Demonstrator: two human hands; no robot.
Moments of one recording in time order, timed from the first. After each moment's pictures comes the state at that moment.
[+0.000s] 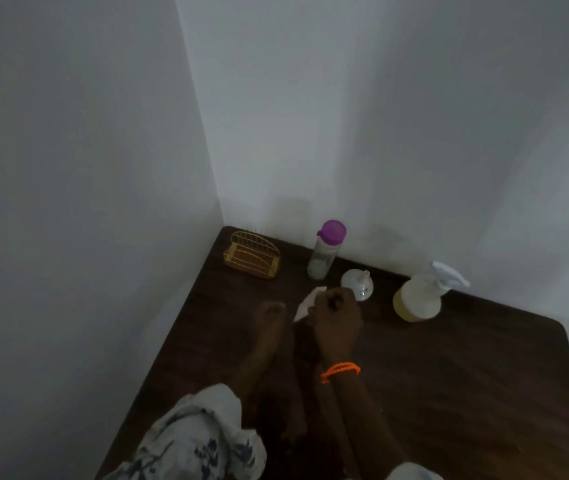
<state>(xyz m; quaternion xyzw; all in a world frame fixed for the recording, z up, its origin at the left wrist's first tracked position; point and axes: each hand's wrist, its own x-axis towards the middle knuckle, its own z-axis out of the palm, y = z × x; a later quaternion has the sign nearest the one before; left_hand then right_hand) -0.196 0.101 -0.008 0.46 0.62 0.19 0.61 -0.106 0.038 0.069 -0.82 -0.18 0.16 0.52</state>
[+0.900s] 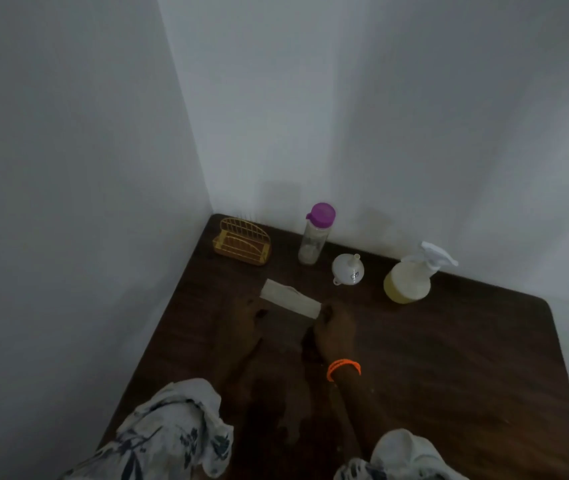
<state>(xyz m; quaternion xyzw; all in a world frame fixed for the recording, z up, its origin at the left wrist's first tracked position) -0.245 0.114 -0.033 0.85 0.43 0.07 0.29 -0.077 -0.005 -0.011 -0.88 -0.28 0.20 0.32</state>
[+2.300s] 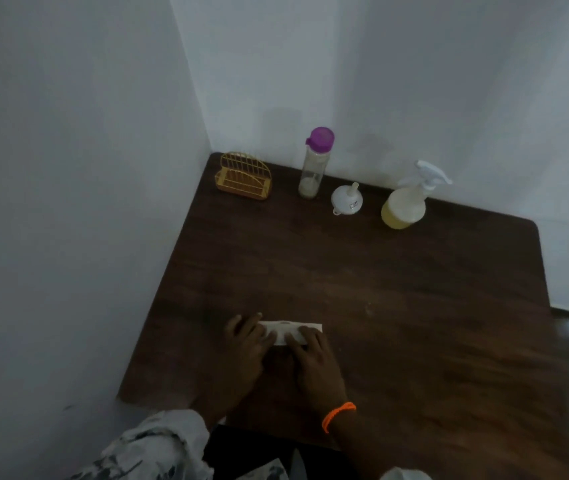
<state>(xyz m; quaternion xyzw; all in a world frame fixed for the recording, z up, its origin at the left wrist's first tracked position) -0.369 -0.056 -0.026 0.95 0.25 -0.04 0.16 -0.212 -0.191 -0.041 -0.79 -0.54 0.23 0.15</state>
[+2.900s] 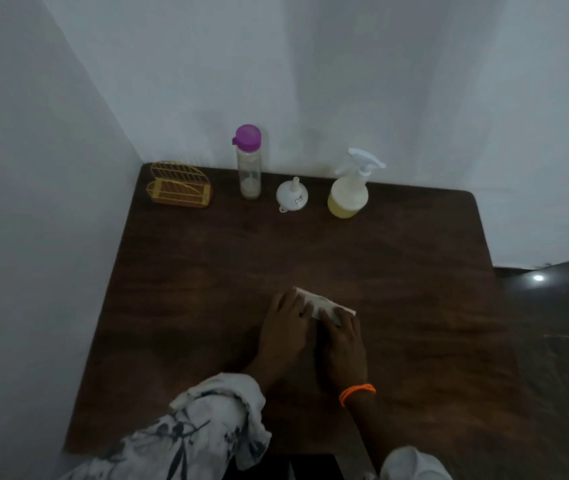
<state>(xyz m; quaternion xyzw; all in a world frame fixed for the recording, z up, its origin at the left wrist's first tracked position) -0.197 -0.091 -0.020 0.97 0.18 -0.16 0.10 -0.112 -0.232 -0.038 -0.89 -0.37 0.17 0.19</state>
